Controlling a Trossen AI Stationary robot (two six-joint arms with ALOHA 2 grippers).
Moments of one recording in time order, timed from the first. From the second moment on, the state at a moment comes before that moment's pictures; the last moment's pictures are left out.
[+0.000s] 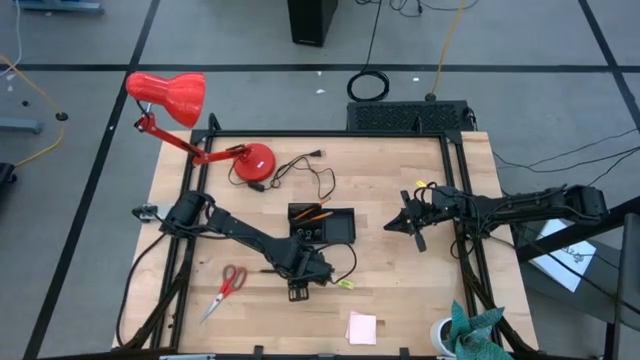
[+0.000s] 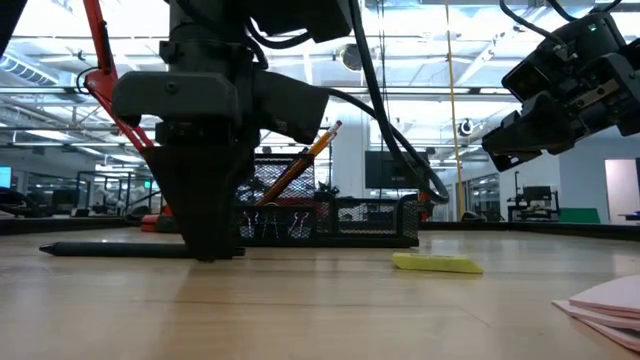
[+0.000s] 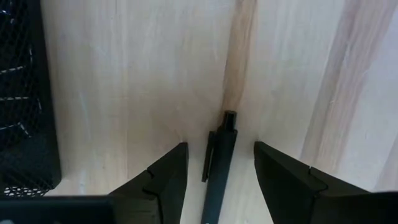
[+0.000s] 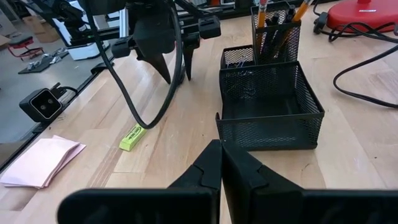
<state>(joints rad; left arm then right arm) -0.34 2.14 1.47 -0.87 0.01 -0.47 -0.14 0.79 0.06 0.39 -0.35 0.11</state>
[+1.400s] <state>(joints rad) -0.33 1.72 1.46 -0.26 -0.66 0.09 -0.14 0.79 0.06 0.39 -0.35 0.11</state>
